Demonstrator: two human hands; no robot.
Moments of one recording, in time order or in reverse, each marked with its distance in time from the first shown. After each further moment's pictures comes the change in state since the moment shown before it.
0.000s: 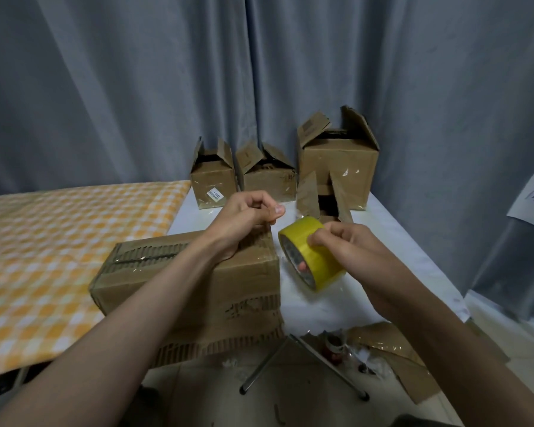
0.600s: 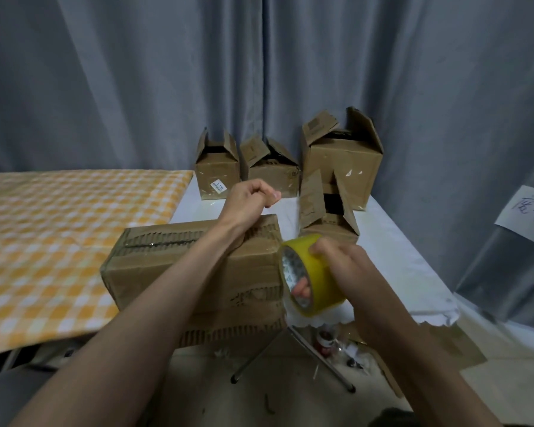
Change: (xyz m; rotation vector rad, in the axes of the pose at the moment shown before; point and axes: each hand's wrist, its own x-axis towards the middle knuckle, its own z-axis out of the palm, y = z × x) left_hand 0.008 -0.006 -0.006 0.084 0.279 -0.021; right_hand -0.022 0.009 0.033 0.013 0.140 0.110
